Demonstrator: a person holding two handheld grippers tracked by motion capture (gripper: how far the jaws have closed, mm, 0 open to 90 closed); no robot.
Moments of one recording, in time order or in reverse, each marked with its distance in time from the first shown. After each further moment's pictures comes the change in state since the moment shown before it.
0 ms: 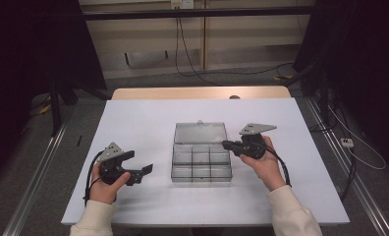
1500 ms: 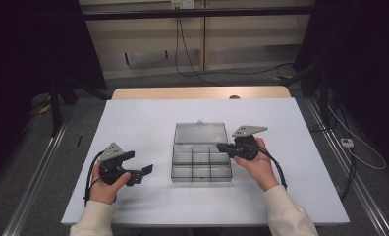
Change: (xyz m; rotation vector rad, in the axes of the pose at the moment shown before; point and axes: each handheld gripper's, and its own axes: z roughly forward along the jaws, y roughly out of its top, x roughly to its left) left arm 0.000 0.000 0.001 0.011 0.000 0.007; right arm 0.006 -0.004 0.019 0.041 0.007 -0.008
